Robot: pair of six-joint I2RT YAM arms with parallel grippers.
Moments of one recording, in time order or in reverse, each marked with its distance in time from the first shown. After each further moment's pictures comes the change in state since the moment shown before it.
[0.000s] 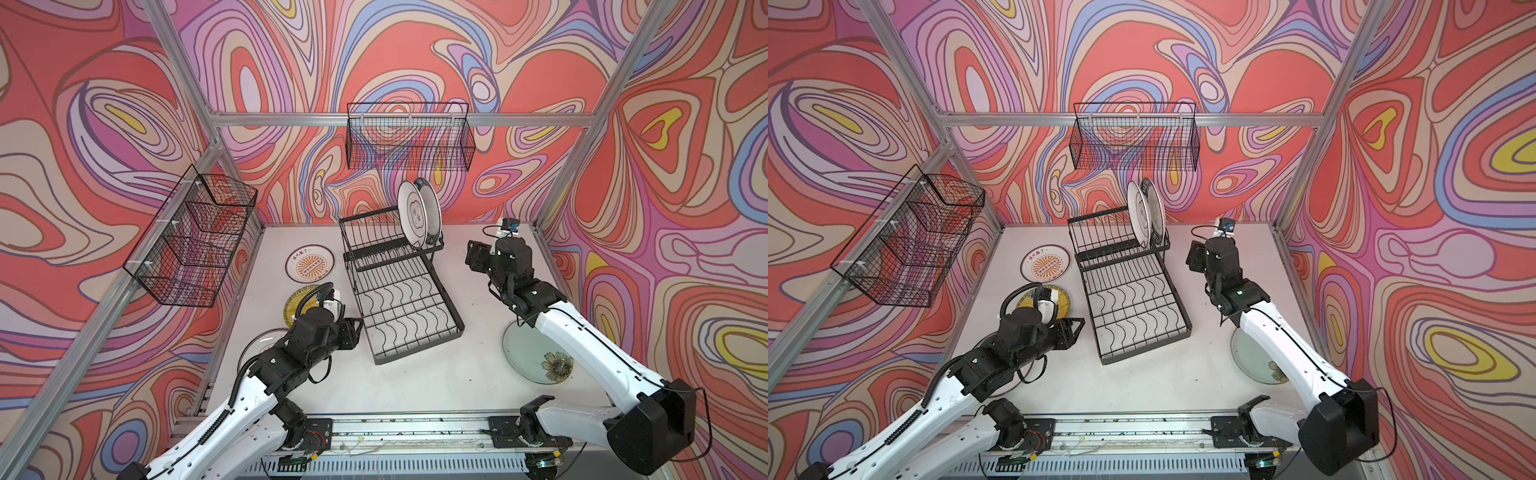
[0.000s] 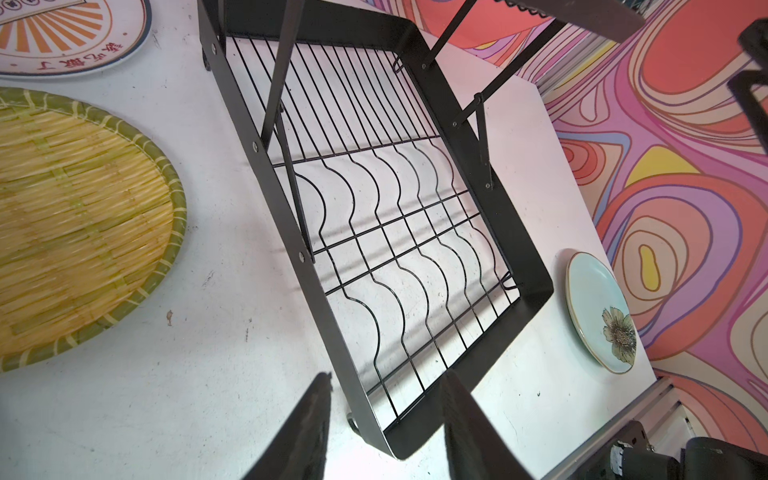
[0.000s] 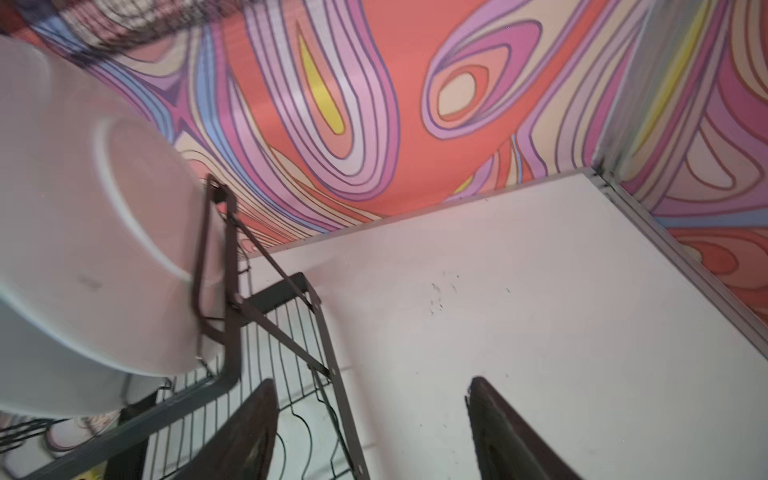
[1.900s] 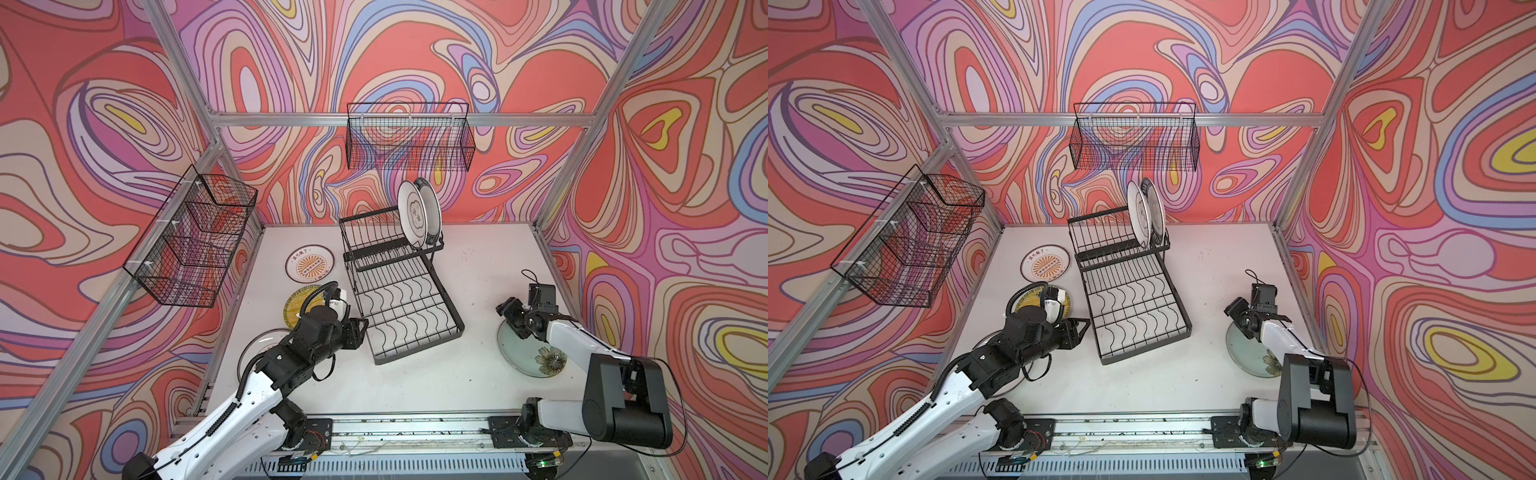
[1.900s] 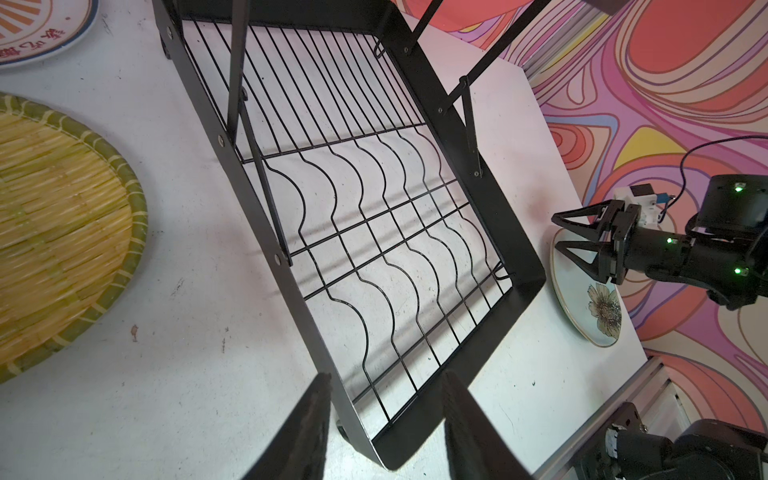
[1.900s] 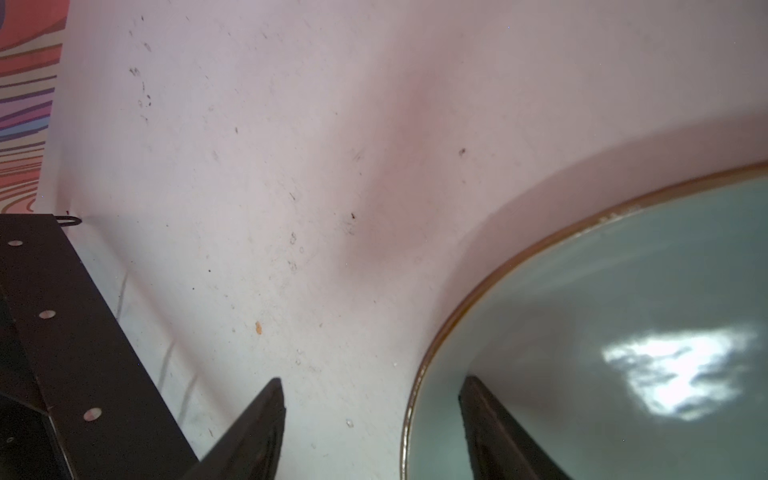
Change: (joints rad) left arm 0.000 0.038 -0.021 0.067 0.052 0.022; right arm -0.509 0.119 -0.438 0.021 -0.526 0.290
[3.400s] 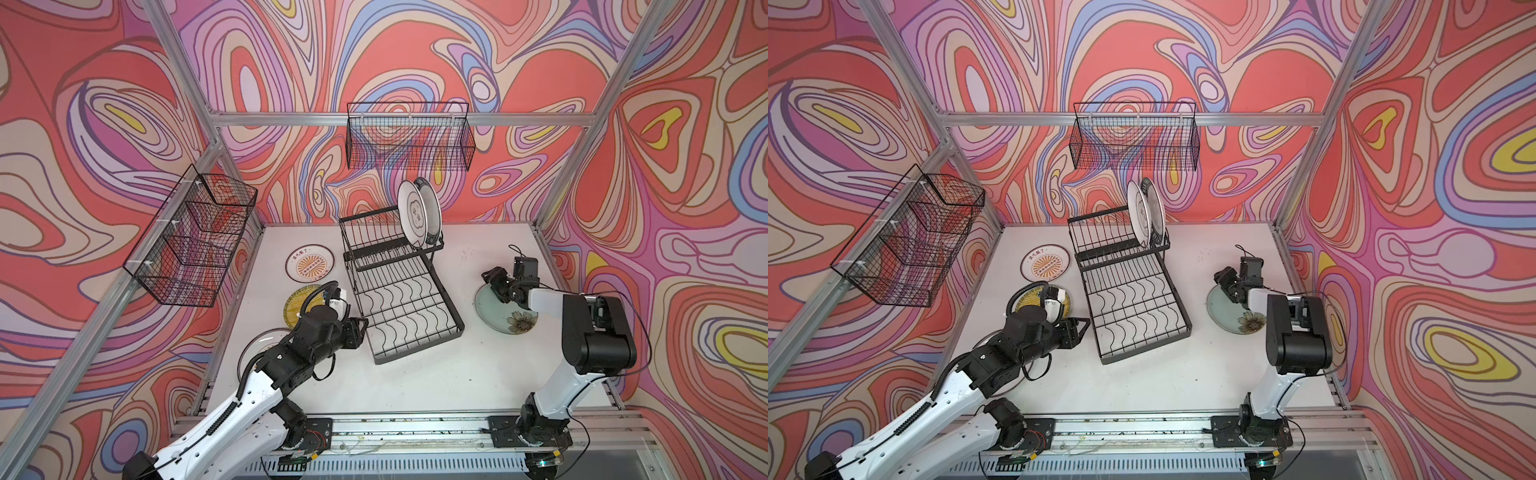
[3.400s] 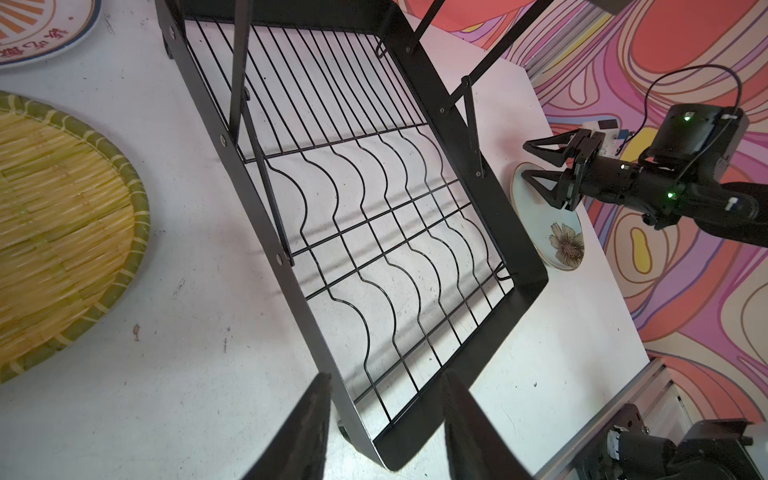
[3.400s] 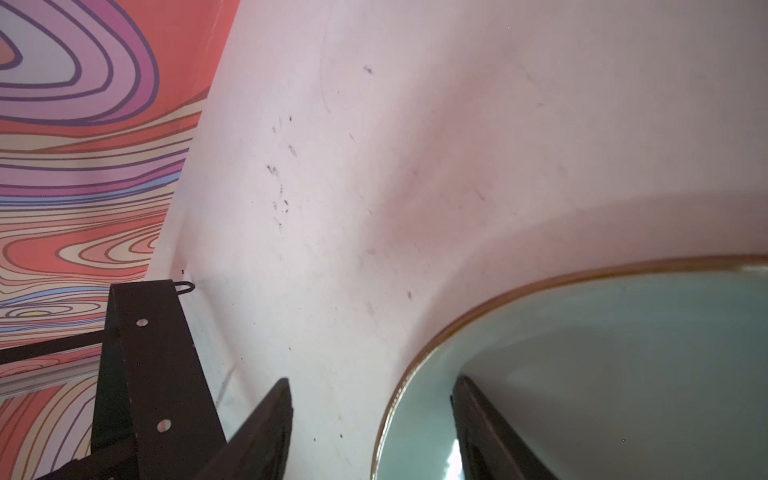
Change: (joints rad) left arm 0.000 0.002 0.000 0.000 -0.004 -0.001; right arm 0.077 0.438 0.307 0.331 -0.074 0.079
